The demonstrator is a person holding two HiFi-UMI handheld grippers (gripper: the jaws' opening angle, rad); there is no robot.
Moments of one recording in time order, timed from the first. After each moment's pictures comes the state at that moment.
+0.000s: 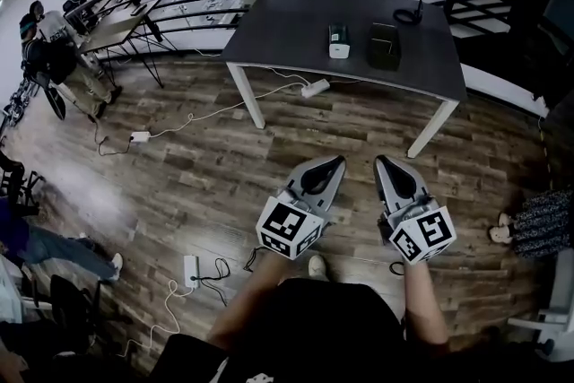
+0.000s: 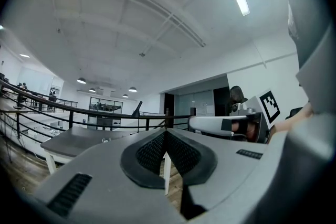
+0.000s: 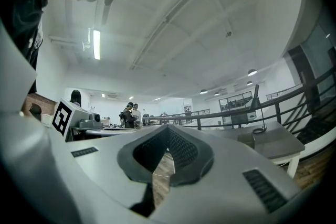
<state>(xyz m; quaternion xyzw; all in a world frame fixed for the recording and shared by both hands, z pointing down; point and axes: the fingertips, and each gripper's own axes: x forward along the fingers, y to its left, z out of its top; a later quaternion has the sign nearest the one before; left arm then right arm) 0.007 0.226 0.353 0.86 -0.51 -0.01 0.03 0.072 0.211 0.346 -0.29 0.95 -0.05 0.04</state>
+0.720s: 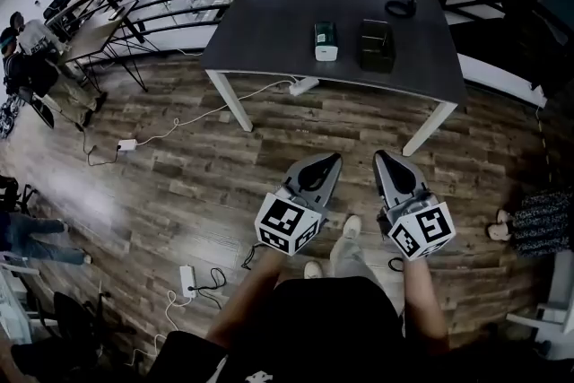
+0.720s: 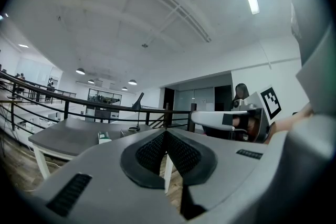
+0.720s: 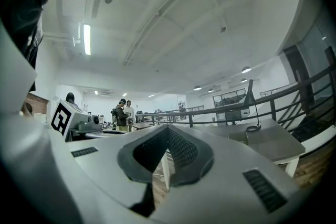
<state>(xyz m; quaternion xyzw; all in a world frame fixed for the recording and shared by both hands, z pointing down) -0.001 0.116 0.394 0.87 -0.50 0.00 0.06 0.069 0.101 0.377 -0.32 0.94 -0.06 0.03</state>
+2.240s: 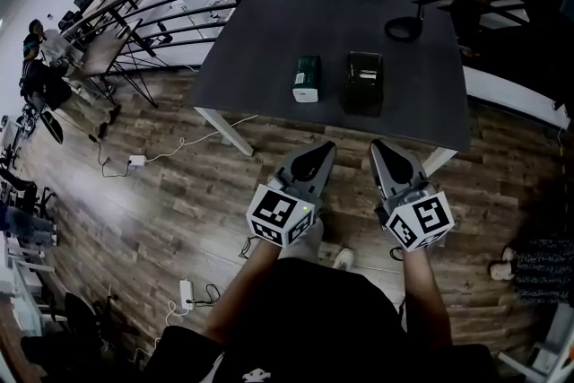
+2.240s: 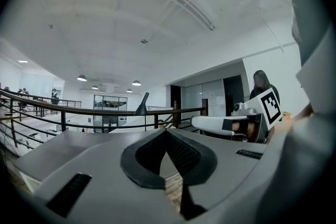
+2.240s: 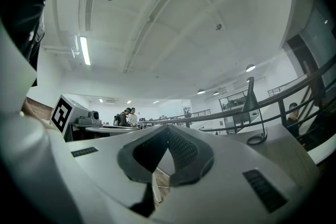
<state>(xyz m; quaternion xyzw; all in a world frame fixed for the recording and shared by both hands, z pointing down) 0.051 -0.112 0.372 0.84 -0.54 0.04 0.03 0.122 -0.132 0.371 -0.28 0.96 -0.07 0.06</state>
